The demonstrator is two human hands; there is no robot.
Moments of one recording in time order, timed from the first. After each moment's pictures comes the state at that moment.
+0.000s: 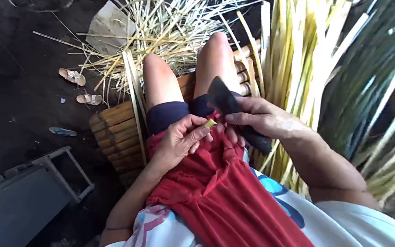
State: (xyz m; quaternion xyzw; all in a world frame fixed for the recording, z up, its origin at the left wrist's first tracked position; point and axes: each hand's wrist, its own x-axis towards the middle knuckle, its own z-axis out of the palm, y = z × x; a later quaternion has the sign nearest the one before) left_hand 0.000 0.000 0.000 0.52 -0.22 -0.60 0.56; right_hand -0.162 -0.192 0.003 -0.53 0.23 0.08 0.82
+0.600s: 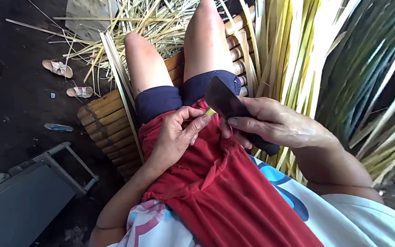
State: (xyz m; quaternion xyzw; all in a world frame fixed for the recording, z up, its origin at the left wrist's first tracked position) left_hand -0.029 0.001 0.018 0.60 -0.24 -0.56 0.52; right_hand -0.198 -0.176 0.022 -0.62 0.17 0.08 0.76
